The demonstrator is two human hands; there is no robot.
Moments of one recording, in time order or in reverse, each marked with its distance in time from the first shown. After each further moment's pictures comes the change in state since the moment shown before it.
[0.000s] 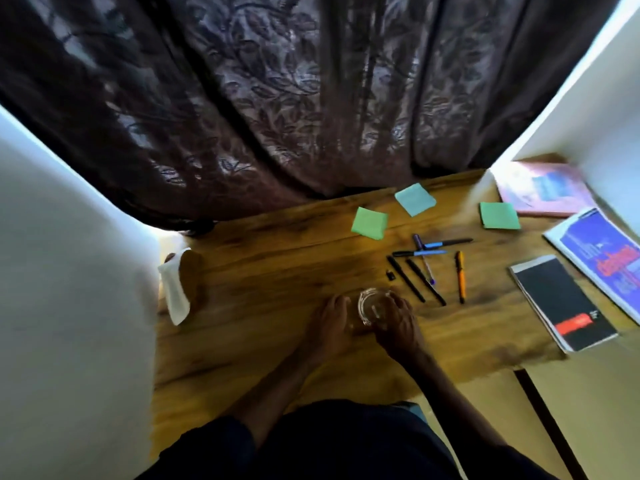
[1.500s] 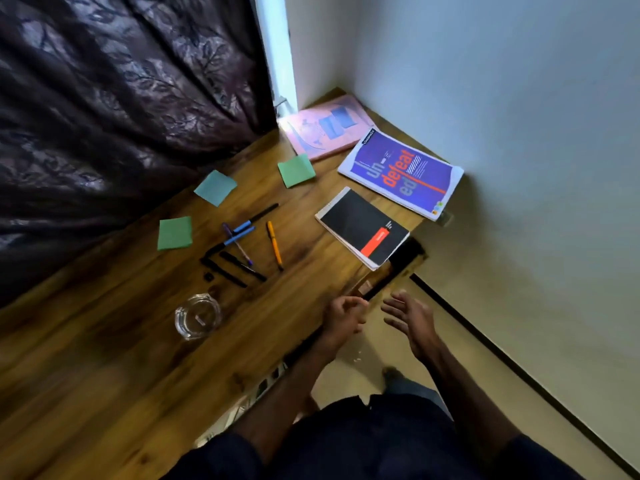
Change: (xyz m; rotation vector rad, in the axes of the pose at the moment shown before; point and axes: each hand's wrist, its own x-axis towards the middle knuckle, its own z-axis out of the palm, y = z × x) left_hand 0.019 0.355 0.185 -0.883 -0.446 -0.334; right_hand -0.199 0.262 -0.182 1.326 0.503 1.065
